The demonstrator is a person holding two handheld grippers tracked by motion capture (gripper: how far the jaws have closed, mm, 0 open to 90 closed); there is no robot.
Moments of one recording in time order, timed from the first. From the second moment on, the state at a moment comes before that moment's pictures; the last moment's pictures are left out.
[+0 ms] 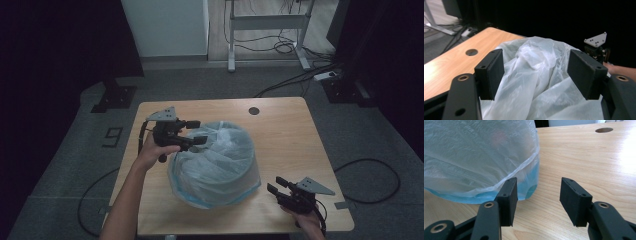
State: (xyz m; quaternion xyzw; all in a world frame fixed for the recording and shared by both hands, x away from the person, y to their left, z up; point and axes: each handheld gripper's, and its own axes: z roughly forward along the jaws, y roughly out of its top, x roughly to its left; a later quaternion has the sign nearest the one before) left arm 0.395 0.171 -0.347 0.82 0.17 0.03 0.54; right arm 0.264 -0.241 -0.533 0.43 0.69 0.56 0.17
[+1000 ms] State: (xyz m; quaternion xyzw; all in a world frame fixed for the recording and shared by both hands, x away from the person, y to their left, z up) left arm 0.421 0.096 -0.333 0.89 0.15 0.00 0.43; right arm 0.261 -0.248 -0.535 0.42 0.69 0.56 0.16
